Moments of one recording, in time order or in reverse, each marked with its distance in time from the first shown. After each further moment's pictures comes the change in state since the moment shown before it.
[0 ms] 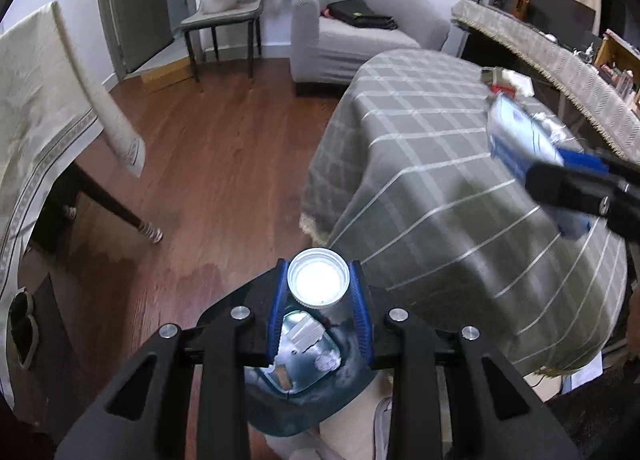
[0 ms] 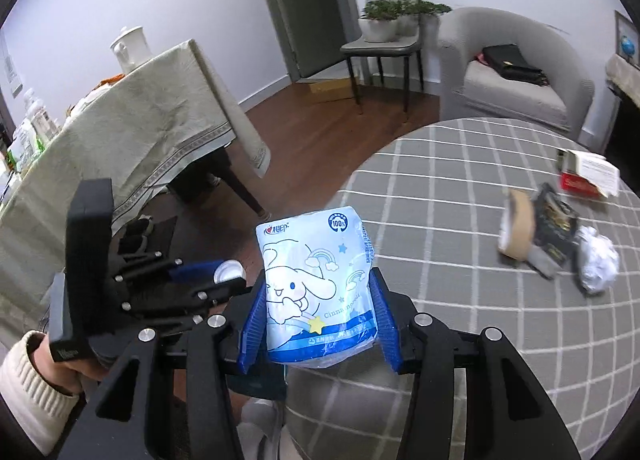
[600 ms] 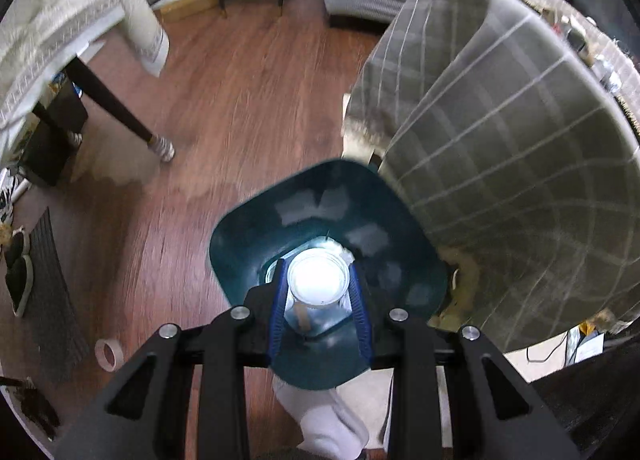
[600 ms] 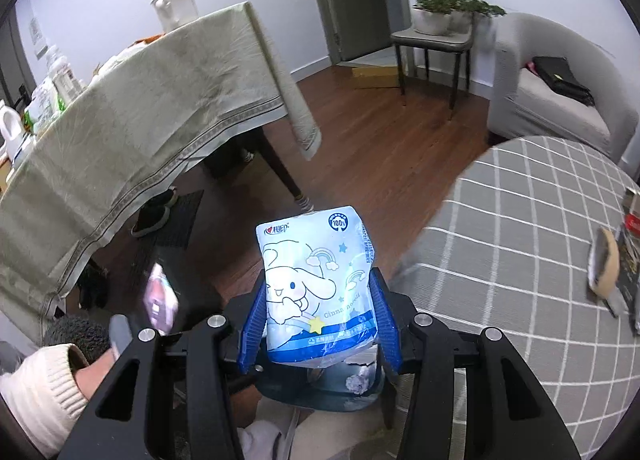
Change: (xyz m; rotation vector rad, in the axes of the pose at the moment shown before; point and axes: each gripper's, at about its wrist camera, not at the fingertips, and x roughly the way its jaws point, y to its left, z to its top) left arm 0.055 0.056 -0.080 -0.083 0.218 0.026; right arm 0.041 0.070 0.013 -0.108 0.071 0.074
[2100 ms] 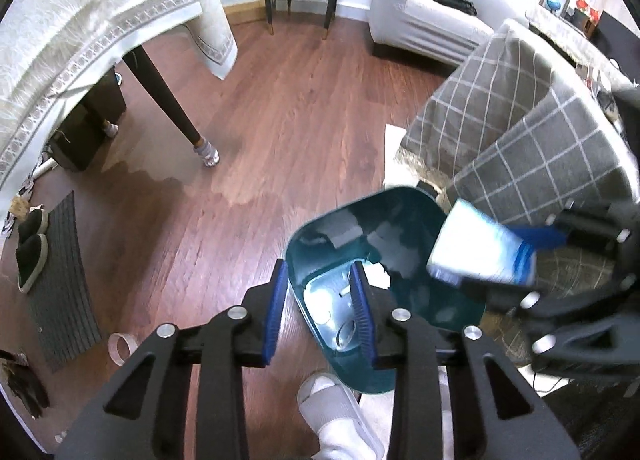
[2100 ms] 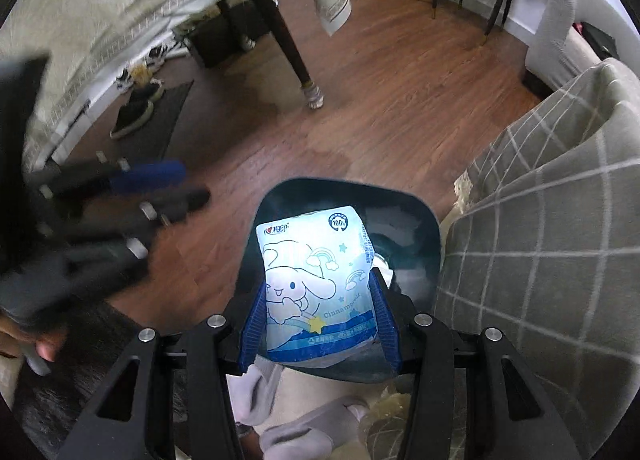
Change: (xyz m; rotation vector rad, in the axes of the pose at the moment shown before) left arm -0.035 0.065 -0.006 -0.119 -0.120 0.059; right arm 0.135 0.035 -0.070 -0.111 0.377 -0.065
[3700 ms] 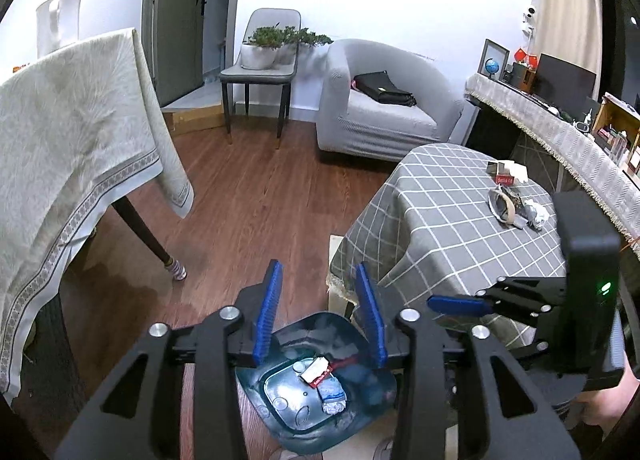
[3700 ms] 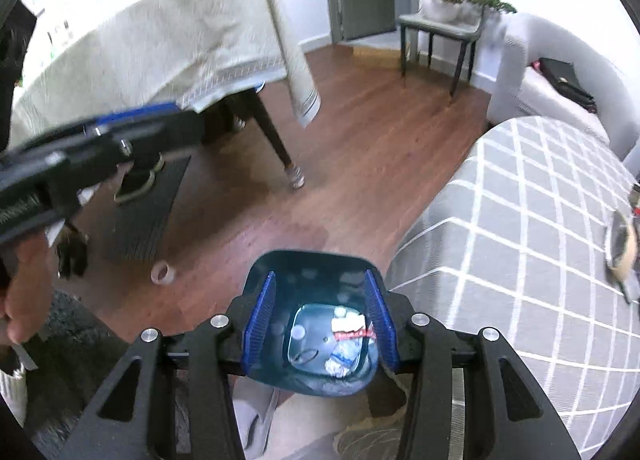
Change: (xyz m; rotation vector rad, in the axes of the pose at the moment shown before) left arm -0.125 -0.066 0.064 0.088 -0.349 -0.129; right arm -0.125 -0.048 -0.008 0.078 -0.327 -0.009
